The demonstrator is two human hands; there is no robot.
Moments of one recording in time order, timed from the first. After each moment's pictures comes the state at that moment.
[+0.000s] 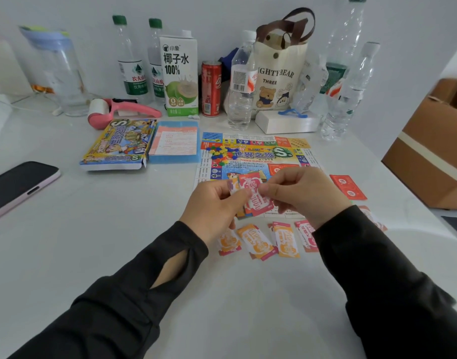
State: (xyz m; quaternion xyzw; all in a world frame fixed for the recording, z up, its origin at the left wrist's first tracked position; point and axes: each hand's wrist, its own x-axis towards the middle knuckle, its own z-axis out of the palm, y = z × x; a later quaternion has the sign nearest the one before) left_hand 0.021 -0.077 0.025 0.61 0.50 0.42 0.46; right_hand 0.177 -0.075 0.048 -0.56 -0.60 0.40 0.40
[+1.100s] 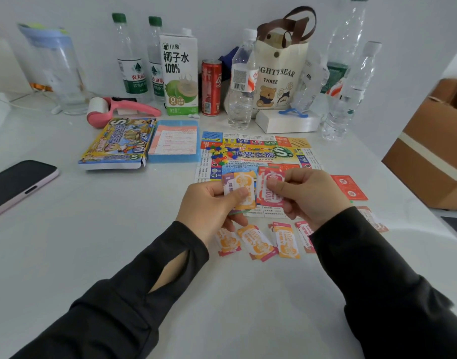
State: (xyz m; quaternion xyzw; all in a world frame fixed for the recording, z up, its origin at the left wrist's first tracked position) left_hand 0.017 -0.079 0.025 0.52 0.48 0.46 0.53; right_hand 0.184 -0.068 0.035 -0.58 -0.52 0.44 0.45
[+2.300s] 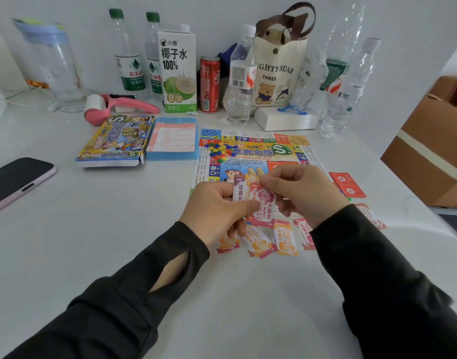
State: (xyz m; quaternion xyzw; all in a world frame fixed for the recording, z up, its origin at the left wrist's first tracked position) left_hand 0.020 -0.083 0.026 0.58 0.48 0.39 0.53; right_hand 0.179 -0.071 0.041 -0.56 -0.59 0.42 0.40
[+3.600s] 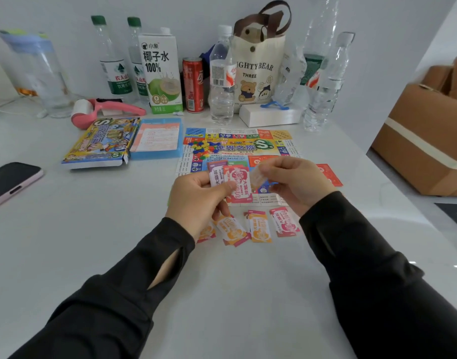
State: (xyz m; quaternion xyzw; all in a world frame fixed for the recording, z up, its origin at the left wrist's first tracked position) left_hand 0.043 -0.089 0.024 0.53 0.52 0.48 0.47; right_hand 0.211 -0.071 0.034 -0.52 -0.48 0.51 0.49
